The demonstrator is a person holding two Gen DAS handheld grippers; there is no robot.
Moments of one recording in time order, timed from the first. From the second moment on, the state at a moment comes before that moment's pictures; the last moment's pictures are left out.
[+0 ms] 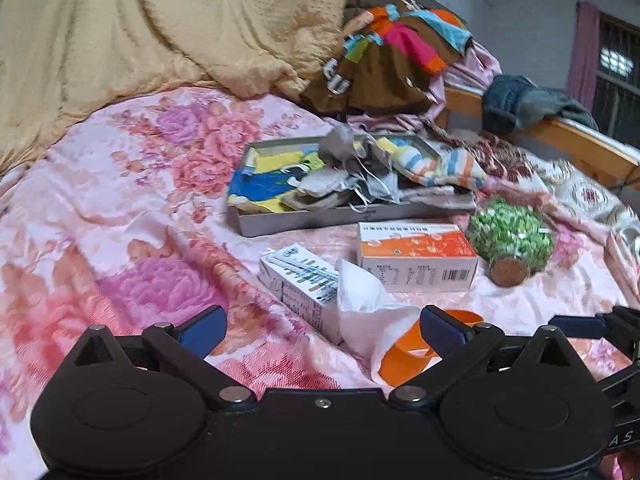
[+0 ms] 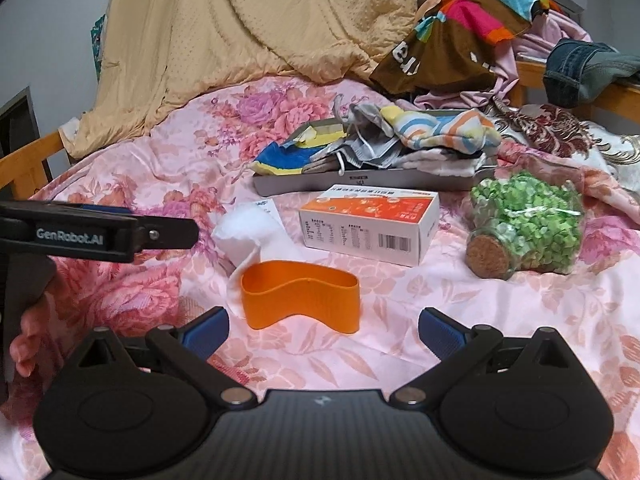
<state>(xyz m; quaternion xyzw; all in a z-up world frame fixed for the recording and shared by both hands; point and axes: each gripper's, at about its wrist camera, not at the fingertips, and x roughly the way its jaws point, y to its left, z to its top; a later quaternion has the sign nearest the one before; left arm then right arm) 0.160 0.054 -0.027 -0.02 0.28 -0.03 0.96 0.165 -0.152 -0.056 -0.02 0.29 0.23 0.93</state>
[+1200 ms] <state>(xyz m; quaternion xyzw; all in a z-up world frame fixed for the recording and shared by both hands) 0.228 0.056 -0.057 -0.05 0.35 -0.12 0.93 0.215 -0.128 -0.094 -0.03 0.30 0.30 0.90</state>
